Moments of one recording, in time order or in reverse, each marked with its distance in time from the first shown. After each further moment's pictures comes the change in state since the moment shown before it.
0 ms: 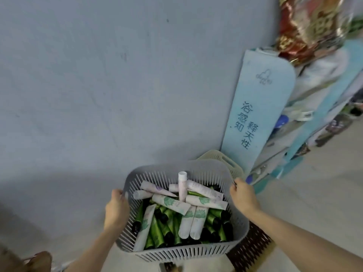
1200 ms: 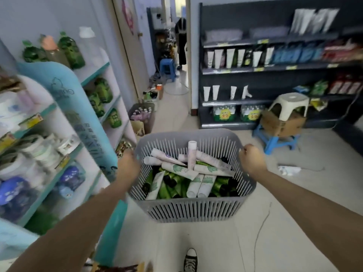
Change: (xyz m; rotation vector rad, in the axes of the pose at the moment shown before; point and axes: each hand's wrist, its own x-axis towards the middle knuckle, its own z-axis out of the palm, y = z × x) left_hand -0.404 0.554 0.512 0.108 -0.632 0.870; right_hand -0.151 0.597 -0.468 -0.003 0.729 0.793
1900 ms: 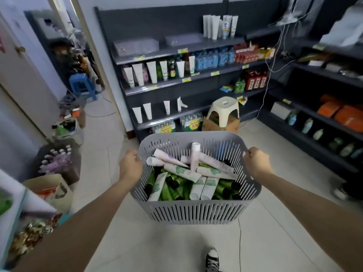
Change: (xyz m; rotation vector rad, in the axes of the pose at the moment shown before) left_hand 0.244 0.266 0.268 -0.141 -0.294 0.339; right_hand 0.249 0.125 -0.070 -0.016 0.205 0.506
